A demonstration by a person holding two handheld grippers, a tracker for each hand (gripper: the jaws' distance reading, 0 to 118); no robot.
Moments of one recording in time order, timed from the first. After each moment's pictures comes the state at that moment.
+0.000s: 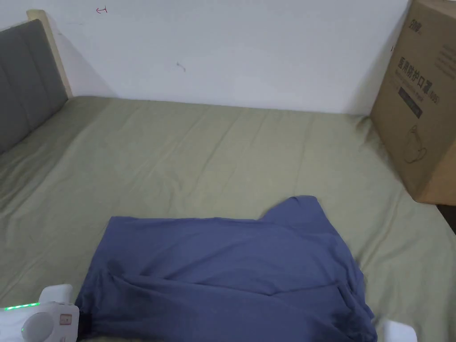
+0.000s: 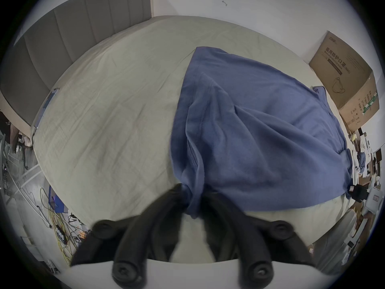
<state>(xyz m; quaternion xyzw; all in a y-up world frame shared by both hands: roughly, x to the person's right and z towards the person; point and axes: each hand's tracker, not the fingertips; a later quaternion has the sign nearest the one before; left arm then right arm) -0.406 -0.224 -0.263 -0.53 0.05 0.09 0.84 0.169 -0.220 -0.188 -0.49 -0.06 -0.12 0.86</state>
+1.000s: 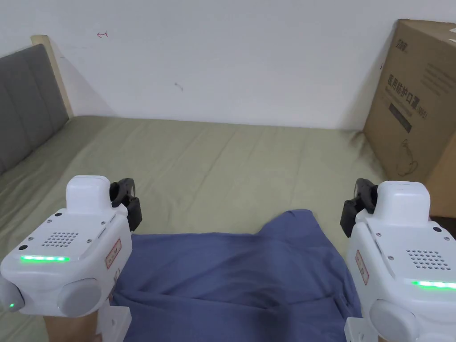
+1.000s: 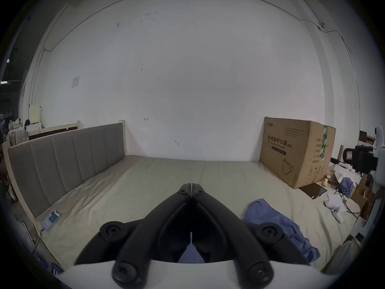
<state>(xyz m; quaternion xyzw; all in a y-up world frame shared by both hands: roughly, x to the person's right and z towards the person) -0.284 -0.013 -0.253 -0.09 -0.03 0.03 1.00 0.075 0.012 -0.206 -0.05 -0.06 0.02 1.00</state>
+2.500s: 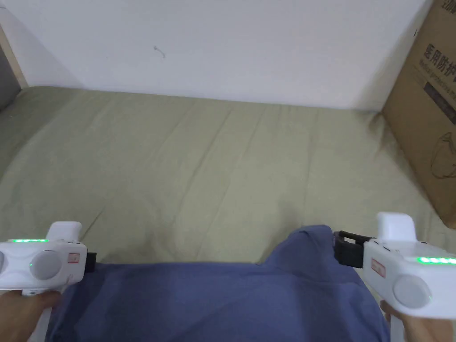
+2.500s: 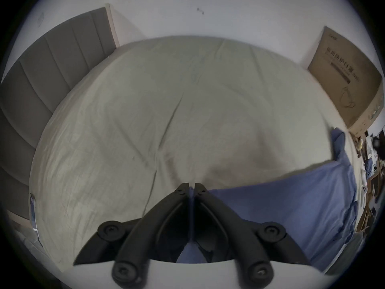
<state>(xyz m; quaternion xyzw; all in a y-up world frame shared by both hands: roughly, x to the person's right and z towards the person) -0.374 -0.208 -0.538 -0.47 -0.01 0.03 0.88 0.158 -0.149 -0.484 -0.36 -0.05 0.00 0.93</state>
